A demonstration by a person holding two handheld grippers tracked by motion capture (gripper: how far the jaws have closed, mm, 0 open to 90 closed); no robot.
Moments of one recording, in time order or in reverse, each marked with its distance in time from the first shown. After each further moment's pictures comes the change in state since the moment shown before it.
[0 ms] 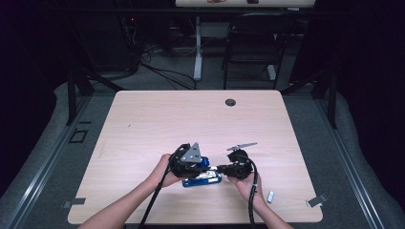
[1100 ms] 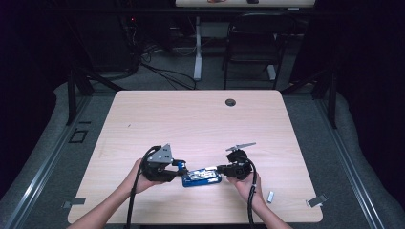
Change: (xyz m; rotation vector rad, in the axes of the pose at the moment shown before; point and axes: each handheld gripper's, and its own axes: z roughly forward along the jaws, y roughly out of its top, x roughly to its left) left arm 0.009 -0.053 -0.059 -0.021 -0.046 -0.115; right arm 0.003 0.000 0.000 0.004 -0.021 -0.012
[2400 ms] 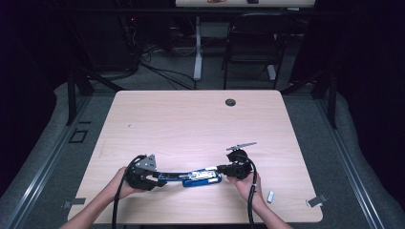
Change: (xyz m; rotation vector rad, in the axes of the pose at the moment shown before) left arm 0.017 -0.061 -0.001 0.218 -0.025 -0.054; right arm -0.001 0.001 0.000 0.005 0.003 0.020
